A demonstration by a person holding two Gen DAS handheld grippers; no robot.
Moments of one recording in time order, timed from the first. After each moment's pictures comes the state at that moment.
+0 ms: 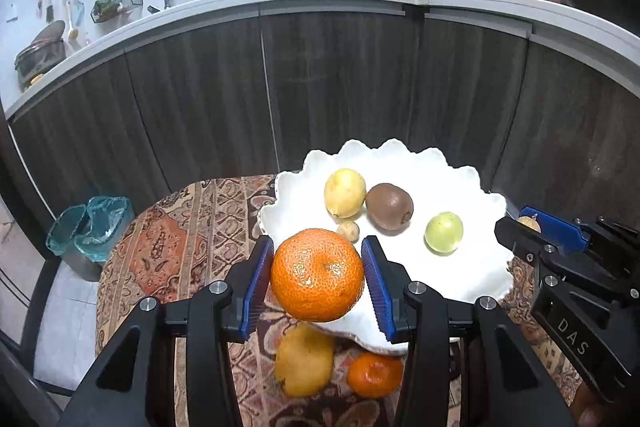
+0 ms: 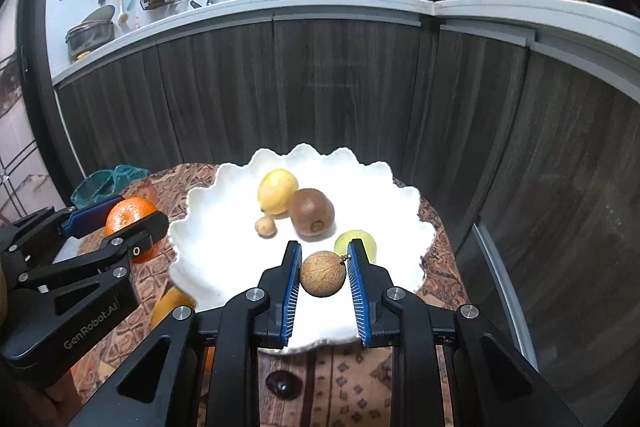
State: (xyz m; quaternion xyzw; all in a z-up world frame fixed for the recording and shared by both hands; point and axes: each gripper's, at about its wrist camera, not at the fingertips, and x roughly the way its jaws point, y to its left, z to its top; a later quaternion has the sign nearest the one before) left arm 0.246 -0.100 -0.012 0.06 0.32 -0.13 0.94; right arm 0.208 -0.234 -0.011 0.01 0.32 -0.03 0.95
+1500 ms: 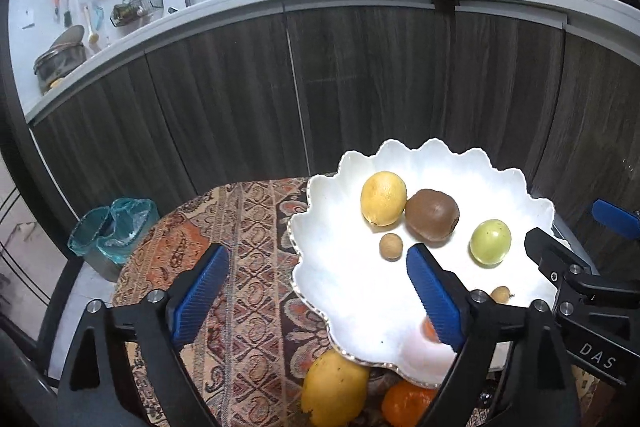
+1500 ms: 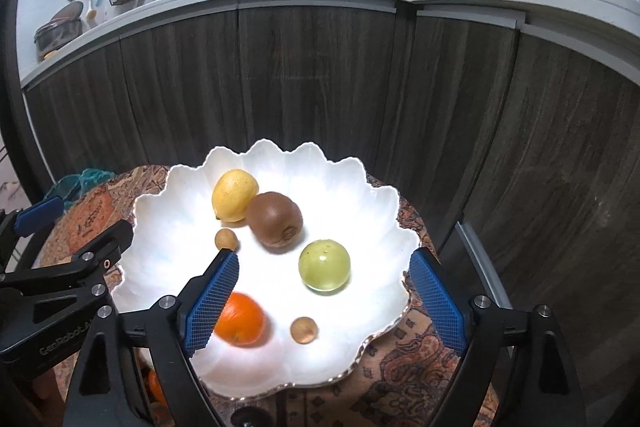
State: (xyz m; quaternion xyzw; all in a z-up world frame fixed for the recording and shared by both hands) left arm 0.267 -0.094 -0.023 0.08 0.31 -0.07 0.95; right arm 0.240 -0.247 -0.028 0.00 0.33 -0.09 0.94
